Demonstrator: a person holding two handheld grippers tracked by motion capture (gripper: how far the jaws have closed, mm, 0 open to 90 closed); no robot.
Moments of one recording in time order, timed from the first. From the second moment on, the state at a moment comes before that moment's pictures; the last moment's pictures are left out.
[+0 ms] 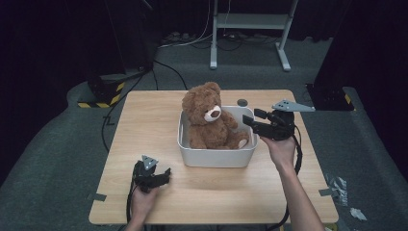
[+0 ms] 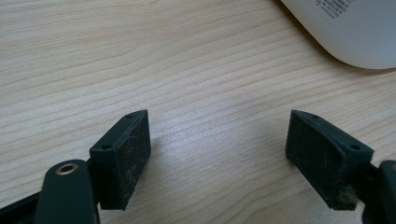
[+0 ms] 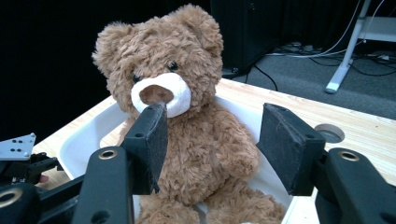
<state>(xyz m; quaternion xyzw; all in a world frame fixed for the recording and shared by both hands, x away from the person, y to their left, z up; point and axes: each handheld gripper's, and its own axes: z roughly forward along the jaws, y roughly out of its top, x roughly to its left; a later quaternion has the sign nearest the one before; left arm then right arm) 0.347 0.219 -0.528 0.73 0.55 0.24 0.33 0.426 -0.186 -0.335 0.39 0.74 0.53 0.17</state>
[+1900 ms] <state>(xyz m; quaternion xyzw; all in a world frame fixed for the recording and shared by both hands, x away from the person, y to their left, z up) 0.347 0.219 -0.528 0.73 0.55 0.24 0.33 0.385 -0.244 -0.358 0.41 0.71 0.54 0.17</state>
